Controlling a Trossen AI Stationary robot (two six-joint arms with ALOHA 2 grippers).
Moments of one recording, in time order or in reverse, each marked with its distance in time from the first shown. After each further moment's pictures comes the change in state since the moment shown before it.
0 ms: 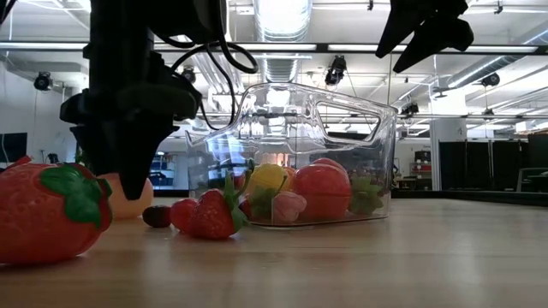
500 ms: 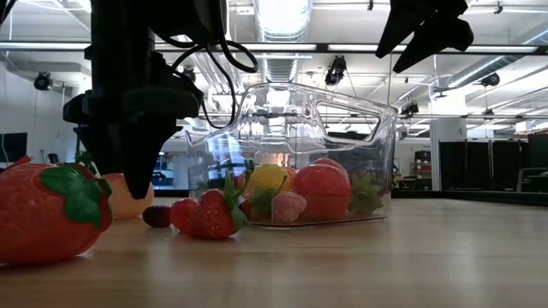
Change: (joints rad) left arm 0.000 0.000 0.000 0.002 -0.039 -0.004; right arm 0.000 0.000 -0.001 0.000 0.001 0.000
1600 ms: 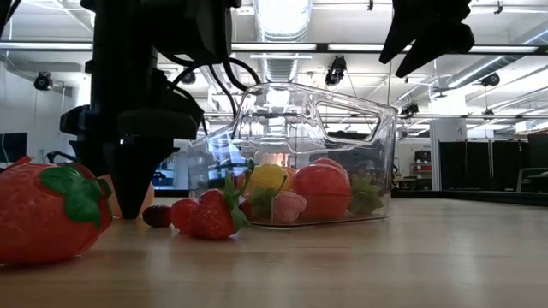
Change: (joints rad) left arm 0.000 0.064 0.006 0.010 0.040 -0.001; right arm 0.000 0.000 -0.018 0.001 -0.026 -0.023
